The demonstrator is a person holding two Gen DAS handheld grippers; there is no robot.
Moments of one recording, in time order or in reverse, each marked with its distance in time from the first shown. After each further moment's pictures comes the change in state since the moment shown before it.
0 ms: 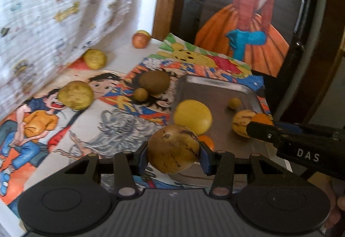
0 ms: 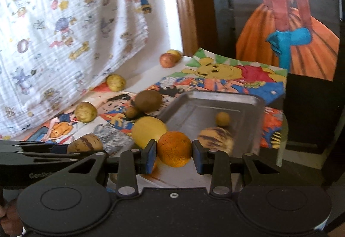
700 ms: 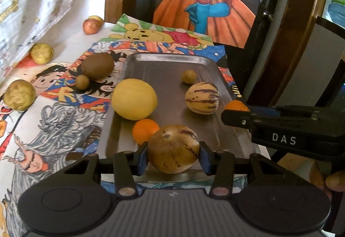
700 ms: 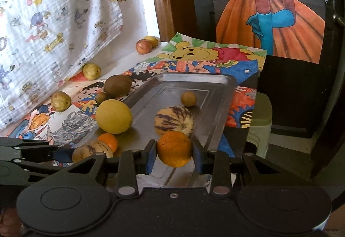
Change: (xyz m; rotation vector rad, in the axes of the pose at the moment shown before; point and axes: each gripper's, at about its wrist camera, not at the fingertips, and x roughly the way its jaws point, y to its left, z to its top) left arm 0.036 -0.049 -0.008 0.129 0.107 -0.151; right arm 0.006 -0.042 -0.013 0.039 0.066 -0.060
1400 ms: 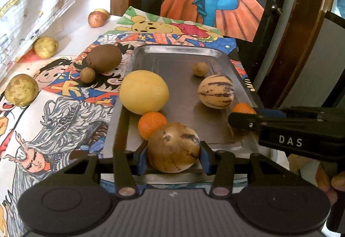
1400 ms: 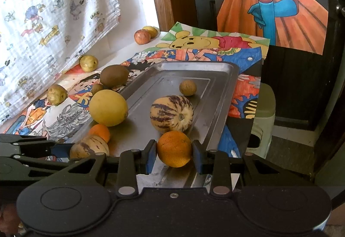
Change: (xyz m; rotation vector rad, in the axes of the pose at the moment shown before) left arm 0.013 0.009 -0.001 -0.011 0.034 0.047; right arm 0.020 -0.005 -0.005 0.013 0.053 0.015
